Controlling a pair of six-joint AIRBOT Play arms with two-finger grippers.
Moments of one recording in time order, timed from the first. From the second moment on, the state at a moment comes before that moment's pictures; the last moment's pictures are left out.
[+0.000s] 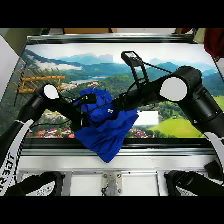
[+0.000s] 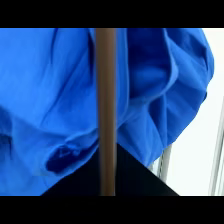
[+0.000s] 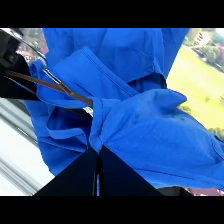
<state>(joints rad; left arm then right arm) -0.24 -1.29 1.09 1.04 -1.47 -0.37 0.63 -1.21 1.53 -1.31 1.30 1.75</state>
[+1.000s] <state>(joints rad) -0.25 -1.29 1.09 1.03 -1.47 -0.37 0.27 -1.15 1.53 -0.98 1.48 1.21</state>
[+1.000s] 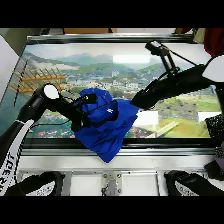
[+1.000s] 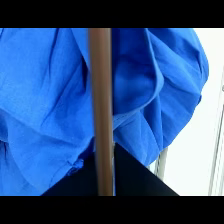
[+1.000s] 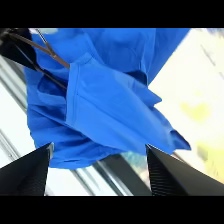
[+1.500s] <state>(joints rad) -0.25 -1.29 1.09 1.03 -1.48 -0.37 -0.11 -1.16 1.36 -0.70 1.52 0.65</state>
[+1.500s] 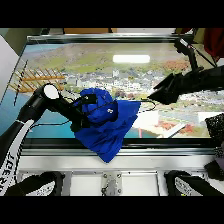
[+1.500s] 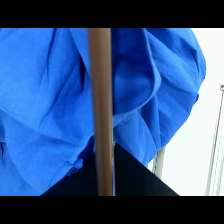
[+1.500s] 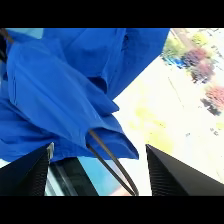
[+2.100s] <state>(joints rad) -0.25 -1.29 1.09 1.02 -1.50 -0.37 -0.28 -1.39 1.07 -0.39 1.65 -0.02</state>
